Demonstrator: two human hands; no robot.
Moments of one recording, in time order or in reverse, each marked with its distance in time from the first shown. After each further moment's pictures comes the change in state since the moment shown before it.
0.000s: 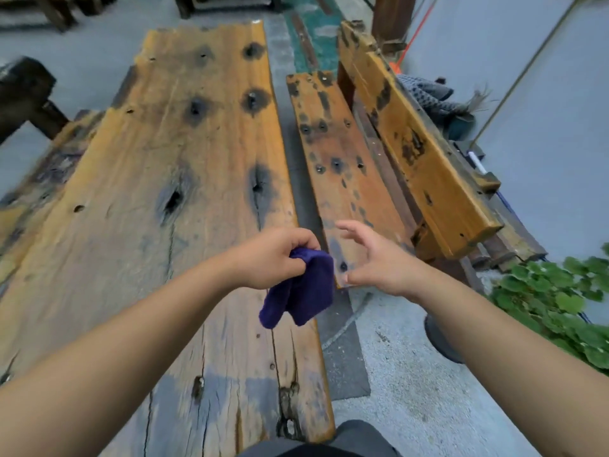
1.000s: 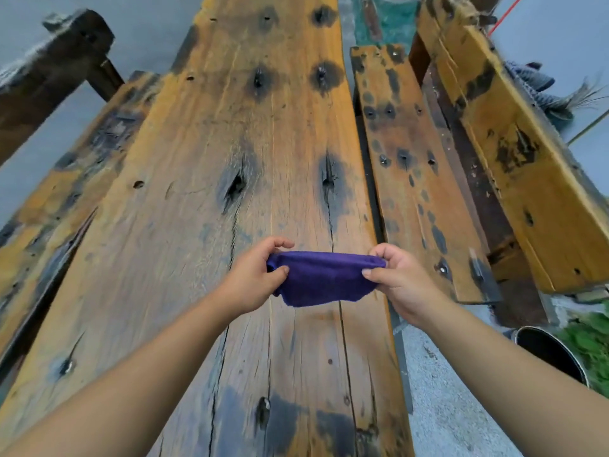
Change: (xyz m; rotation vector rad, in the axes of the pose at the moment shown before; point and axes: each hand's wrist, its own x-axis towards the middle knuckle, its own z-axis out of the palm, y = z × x) left_hand -0.046 -0.232 -0.054 -0.366 0.446 -0.300; right_hand 0.162 -0.014 0.132 0.650 0.056 0.080
